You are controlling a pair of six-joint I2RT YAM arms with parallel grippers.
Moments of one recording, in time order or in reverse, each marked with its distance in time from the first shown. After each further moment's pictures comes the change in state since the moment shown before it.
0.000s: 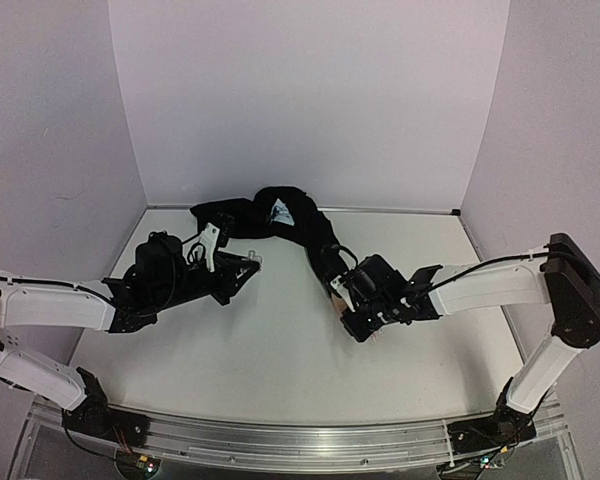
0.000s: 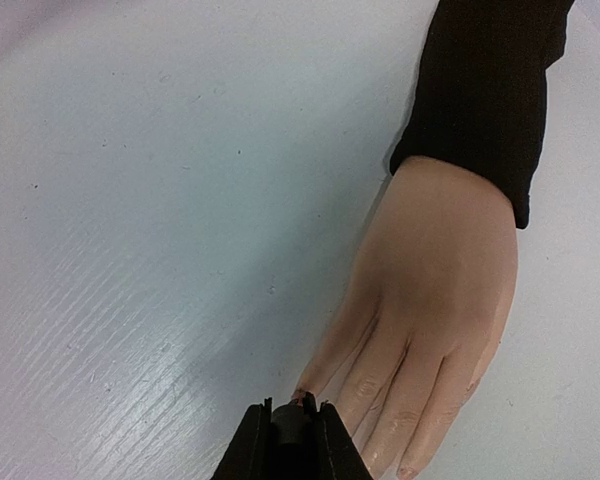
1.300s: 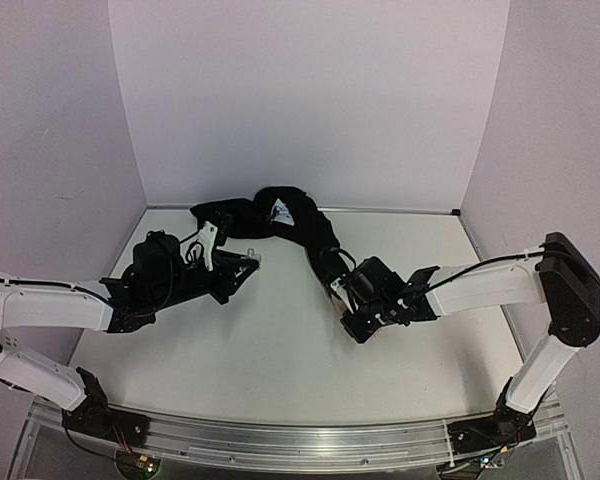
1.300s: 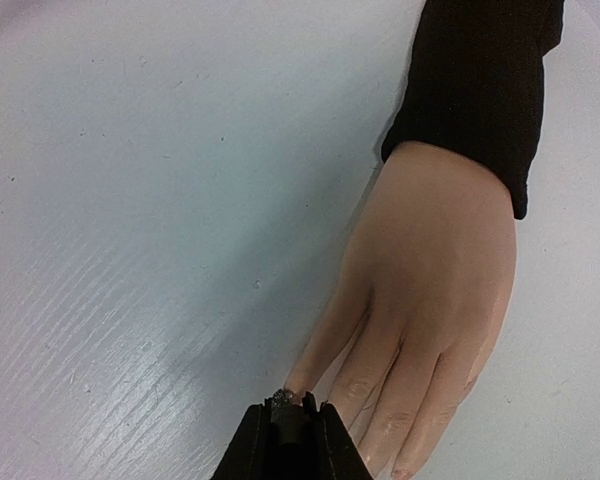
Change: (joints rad) left arm 0.000 -0.015 -0.001 0.000 0.000 0.000; right arm 0.000 0.019 0.000 -0.001 0.022 0.001
